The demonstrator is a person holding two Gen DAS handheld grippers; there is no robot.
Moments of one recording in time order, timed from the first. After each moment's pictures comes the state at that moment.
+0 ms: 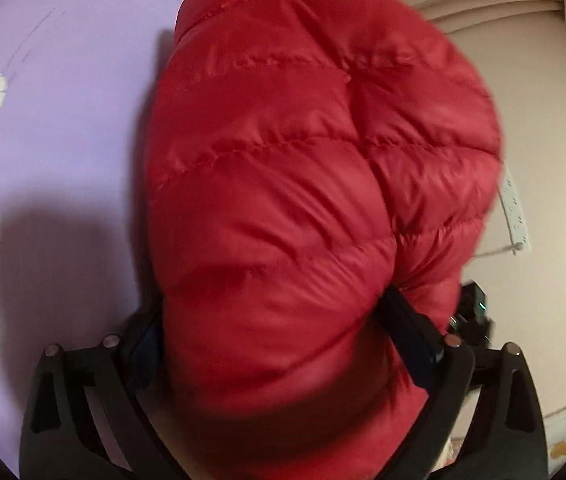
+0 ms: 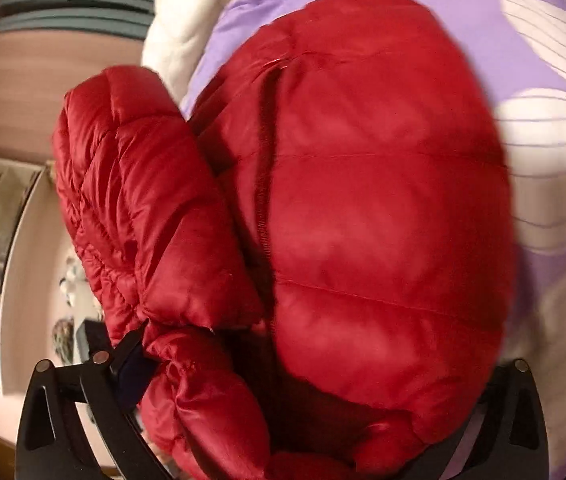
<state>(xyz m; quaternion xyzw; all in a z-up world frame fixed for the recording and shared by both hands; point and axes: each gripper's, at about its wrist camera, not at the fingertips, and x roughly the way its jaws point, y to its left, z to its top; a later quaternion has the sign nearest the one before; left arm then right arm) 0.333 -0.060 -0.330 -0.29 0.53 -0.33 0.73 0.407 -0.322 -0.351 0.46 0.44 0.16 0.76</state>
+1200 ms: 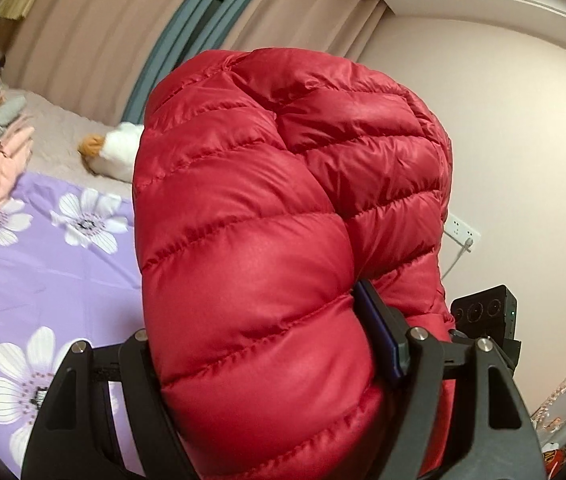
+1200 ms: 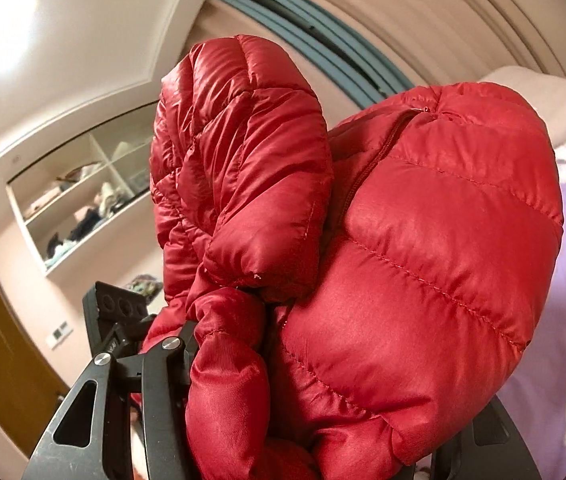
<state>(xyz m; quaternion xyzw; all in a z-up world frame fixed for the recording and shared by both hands) 0.186 0.007 -0.054 -0.17 0.22 -0.36 0.89 0.301 -0.246 -0.153 0.32 0.17 0.34 0.87</state>
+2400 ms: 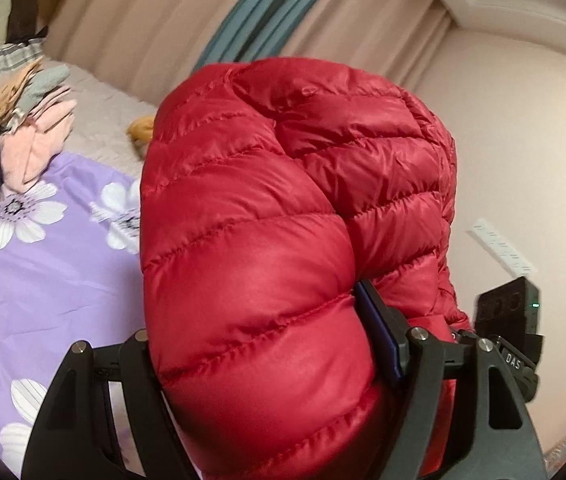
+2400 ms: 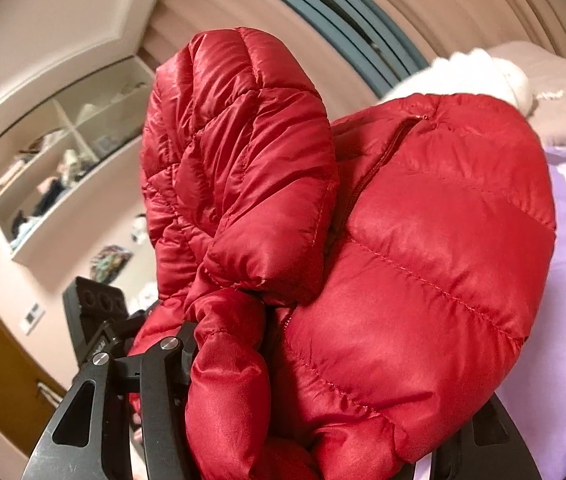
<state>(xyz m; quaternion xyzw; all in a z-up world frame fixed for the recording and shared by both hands) 0.320 0.026 -0.109 -0.20 0.25 -0.28 0.91 0.373 -0.247 -0.167 0.27 0.27 0.31 0.87</state>
